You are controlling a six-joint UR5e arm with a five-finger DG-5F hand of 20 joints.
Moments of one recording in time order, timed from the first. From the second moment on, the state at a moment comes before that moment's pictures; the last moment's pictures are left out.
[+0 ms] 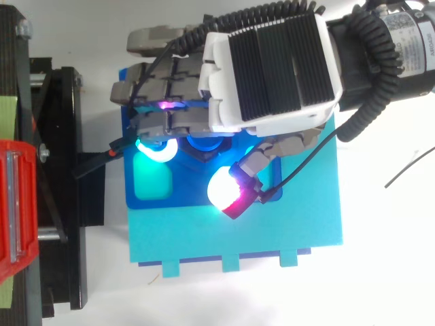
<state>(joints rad) -0.02 -2.31 -0.99 -3.16 -1.82 -1.40</state>
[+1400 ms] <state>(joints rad) -0.03 -2.31 -0.99 -3.16 -1.82 -1.43</state>
